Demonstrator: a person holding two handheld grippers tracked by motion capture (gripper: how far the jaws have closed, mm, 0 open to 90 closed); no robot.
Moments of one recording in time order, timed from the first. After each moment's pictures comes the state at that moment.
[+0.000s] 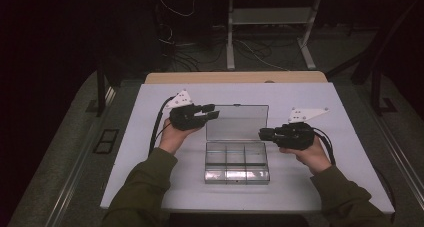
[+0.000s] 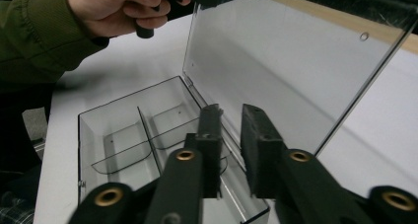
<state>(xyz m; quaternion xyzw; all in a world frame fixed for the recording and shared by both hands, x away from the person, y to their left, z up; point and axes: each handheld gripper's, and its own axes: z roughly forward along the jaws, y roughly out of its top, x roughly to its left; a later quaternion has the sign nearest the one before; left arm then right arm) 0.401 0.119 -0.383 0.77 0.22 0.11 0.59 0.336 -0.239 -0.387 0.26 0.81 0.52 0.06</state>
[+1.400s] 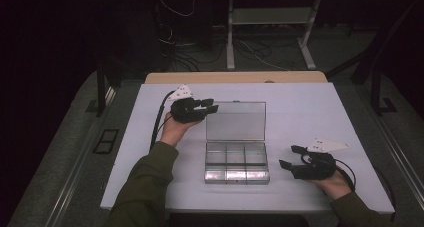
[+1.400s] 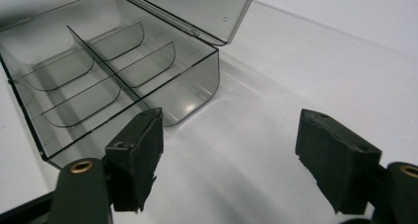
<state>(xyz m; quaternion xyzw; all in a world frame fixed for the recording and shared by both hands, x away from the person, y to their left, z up) 0.429 0.120 -0.391 0.78 0.24 0.10 0.57 0.272 -0.286 -0.438 0.37 0.79 0.46 0.14</state>
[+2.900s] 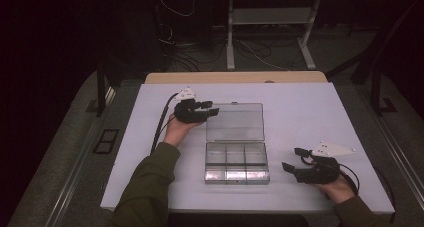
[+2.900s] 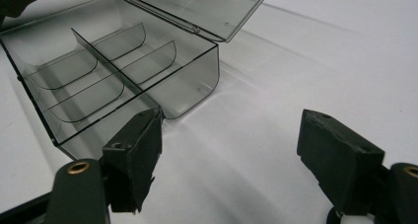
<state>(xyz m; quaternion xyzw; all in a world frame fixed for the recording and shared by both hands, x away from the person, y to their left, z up) 0.450 0.118 -0.423 0.78 0.27 0.09 0.55 0.263 -0.292 -0.440 0.37 0.79 0.47 0.15</state>
